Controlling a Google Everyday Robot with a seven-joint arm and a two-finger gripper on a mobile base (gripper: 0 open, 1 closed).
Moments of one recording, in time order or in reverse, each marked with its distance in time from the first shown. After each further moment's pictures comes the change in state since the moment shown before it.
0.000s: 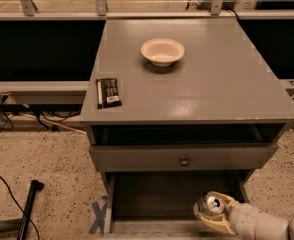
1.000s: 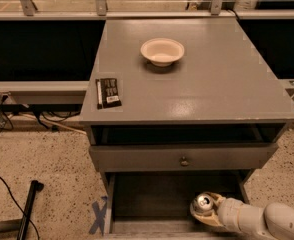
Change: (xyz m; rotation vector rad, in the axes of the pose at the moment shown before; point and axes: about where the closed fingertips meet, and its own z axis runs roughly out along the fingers) arm 0.072 -0.028 0.064 -0.045 0.119 -0.043
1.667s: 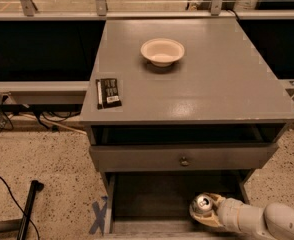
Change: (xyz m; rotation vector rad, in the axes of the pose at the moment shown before) arm -0.001 0.002 0.002 -0.004 -0.004 0.000
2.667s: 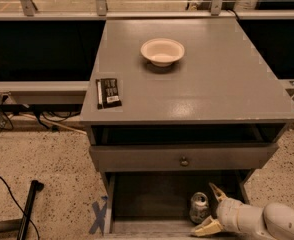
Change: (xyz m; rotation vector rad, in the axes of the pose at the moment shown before) arm -0.001 0.001 0.002 -0.005 -0.002 -0.001
